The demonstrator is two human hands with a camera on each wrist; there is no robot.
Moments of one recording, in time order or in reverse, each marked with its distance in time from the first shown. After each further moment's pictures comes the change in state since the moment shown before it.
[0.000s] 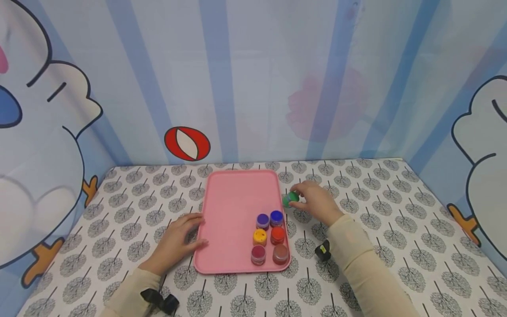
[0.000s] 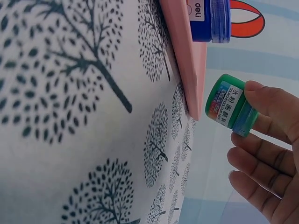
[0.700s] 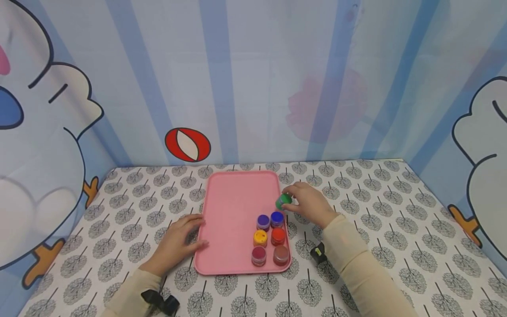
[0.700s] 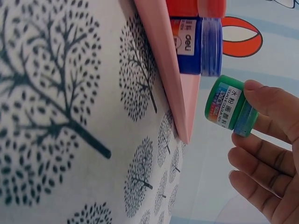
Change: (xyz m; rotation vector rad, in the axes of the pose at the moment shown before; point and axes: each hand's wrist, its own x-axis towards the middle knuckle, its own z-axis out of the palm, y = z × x) left_hand 0.000 -0.001 0.001 0.015 0.017 0.008; right_hand 0.002 -0.021 0.000 -0.052 0.020 -0.058
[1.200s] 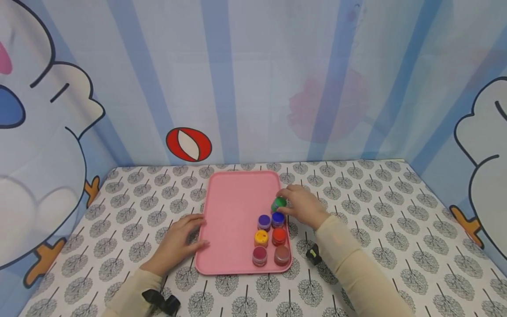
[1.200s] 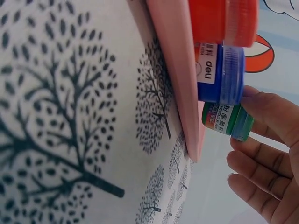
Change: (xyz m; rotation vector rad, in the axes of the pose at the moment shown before) left_hand 0.000 0.002 -0.002 -0.015 -0.003 0.002; right_hand 0.007 -0.010 0.009 -0.018 -0.047 -0.062
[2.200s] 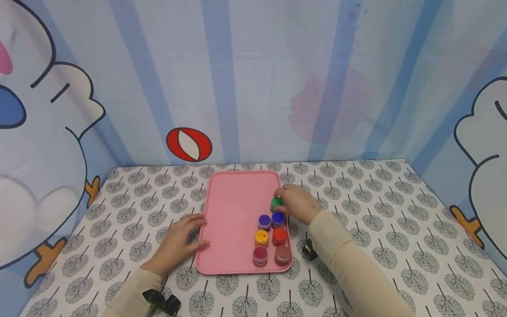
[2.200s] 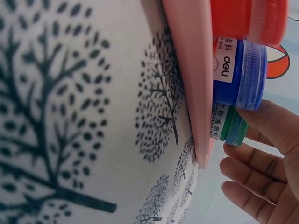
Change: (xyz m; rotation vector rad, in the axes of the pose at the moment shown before) left_hand 0.000 0.001 0.000 -0.005 -0.013 -0.019; right_hand 0.018 -0.002 0.007 -0.074 -0.128 0.046
